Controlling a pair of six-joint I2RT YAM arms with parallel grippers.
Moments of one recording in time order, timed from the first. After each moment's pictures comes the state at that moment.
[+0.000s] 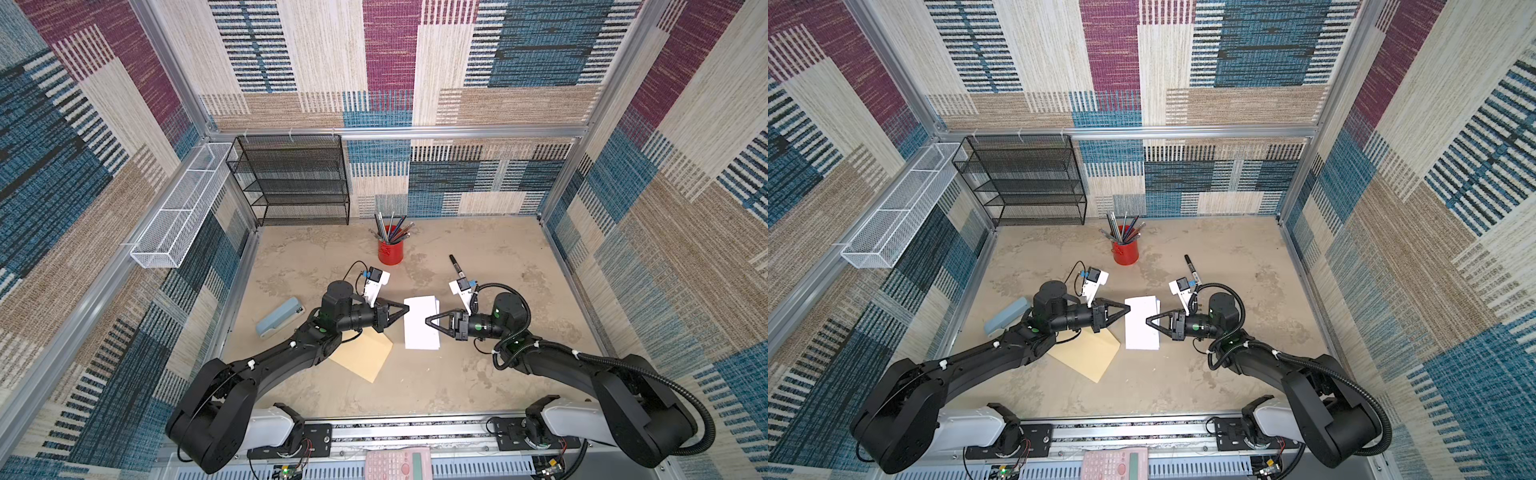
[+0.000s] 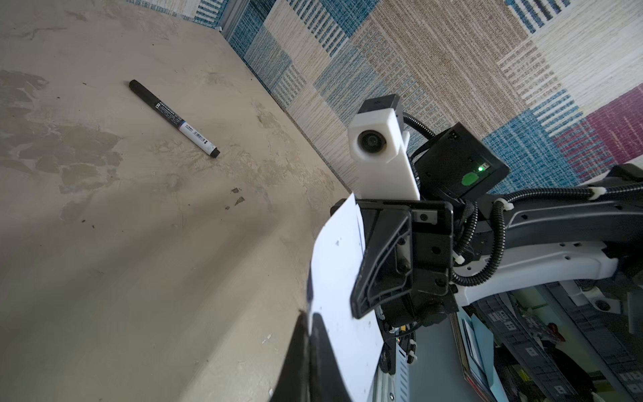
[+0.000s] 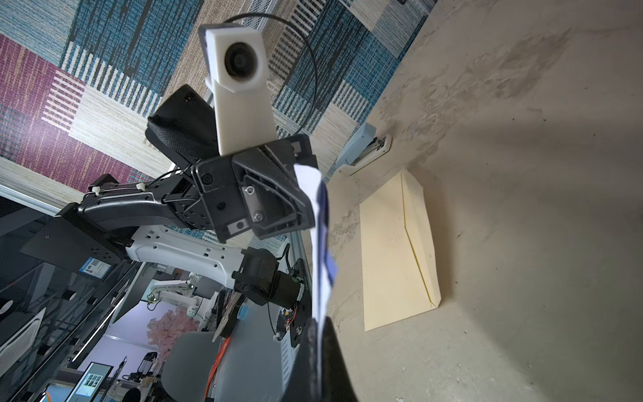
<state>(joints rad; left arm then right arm) -0.55 1.31 0.61 0.43 0.71 -0.54 0.44 1.27 0.37 0.75 -0.96 0.83</state>
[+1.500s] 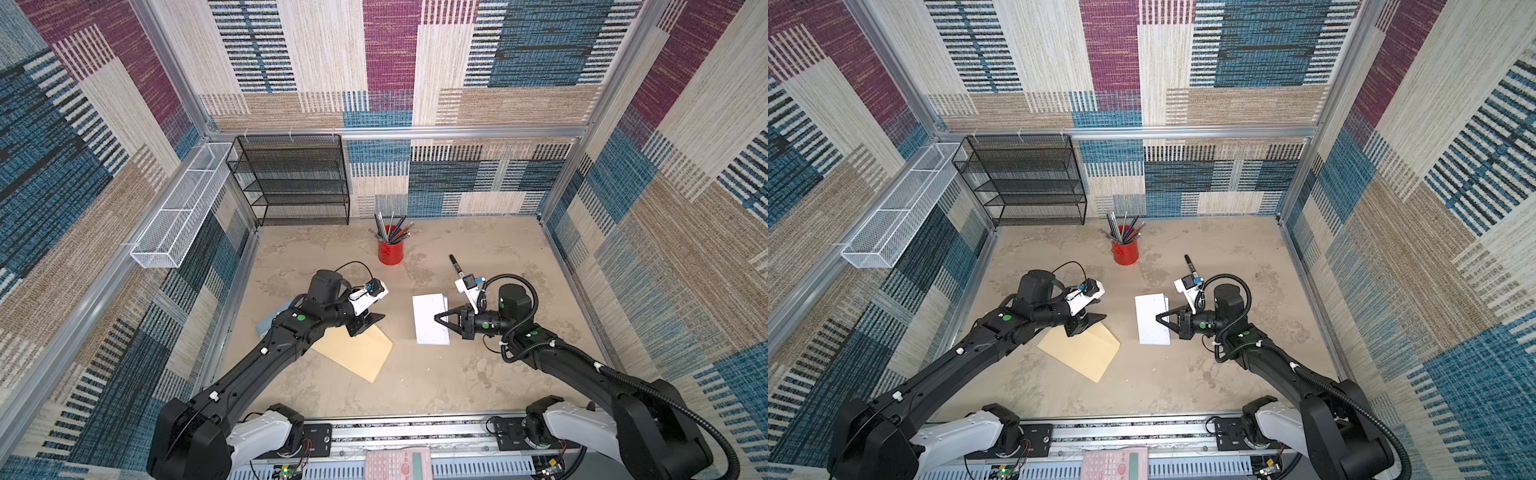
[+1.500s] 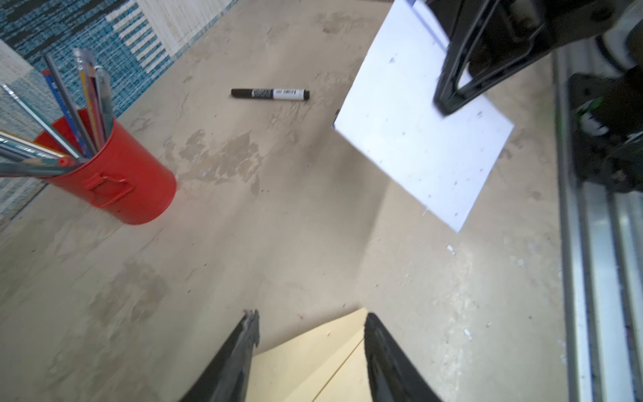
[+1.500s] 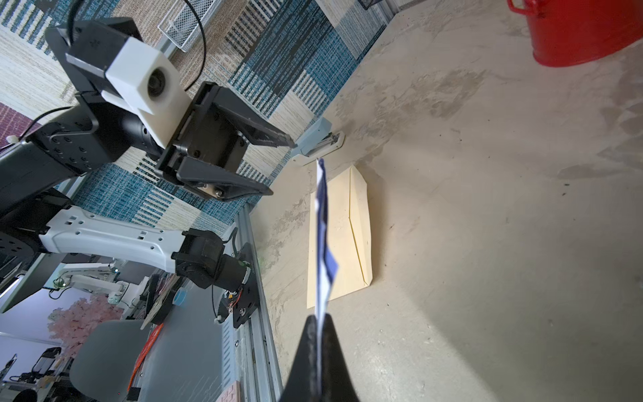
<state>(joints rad) -0.46 1.15 0.77 -0.25 0.54 0.44 0.37 1.14 0.46 0.30 -0.93 0.46</state>
